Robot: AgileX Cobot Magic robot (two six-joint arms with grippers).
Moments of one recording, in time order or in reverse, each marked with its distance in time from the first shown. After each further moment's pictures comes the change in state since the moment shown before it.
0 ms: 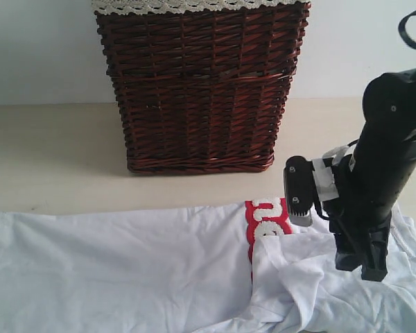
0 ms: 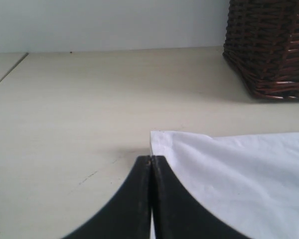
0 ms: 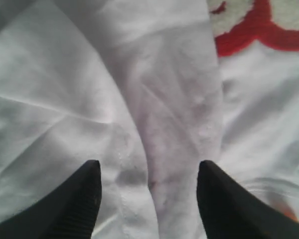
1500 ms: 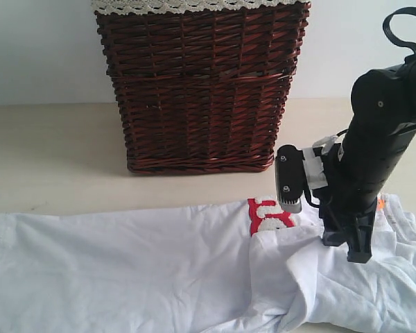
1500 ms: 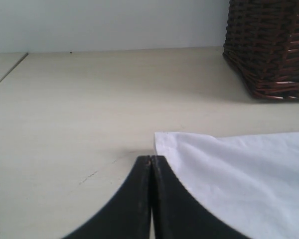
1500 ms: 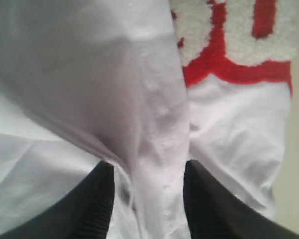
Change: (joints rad) left arm 0.000 0.000 0.000 0.000 0.000 0.000; right arm 0.002 0.030 -0.050 -0.040 -0.061 0.018
